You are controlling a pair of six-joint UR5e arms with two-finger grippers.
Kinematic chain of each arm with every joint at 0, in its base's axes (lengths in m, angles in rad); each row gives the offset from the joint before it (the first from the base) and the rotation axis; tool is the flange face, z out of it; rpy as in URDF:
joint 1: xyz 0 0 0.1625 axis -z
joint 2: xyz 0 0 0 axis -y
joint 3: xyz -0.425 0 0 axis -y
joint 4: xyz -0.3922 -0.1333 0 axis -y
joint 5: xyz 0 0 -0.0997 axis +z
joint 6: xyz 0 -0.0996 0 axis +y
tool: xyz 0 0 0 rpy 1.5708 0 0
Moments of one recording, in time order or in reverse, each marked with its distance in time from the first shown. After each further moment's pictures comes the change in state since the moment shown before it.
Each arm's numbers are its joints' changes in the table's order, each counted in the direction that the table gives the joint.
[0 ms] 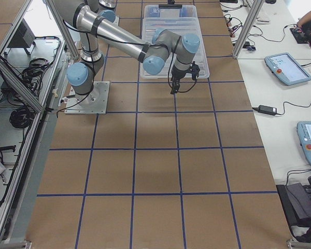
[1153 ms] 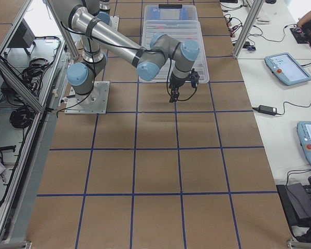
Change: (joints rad) left arm 0.165 0.051 0.351 -0.407 0.017 0.248; right arm 0.126 -0.004 -0.011 0.020 0.039 0.170
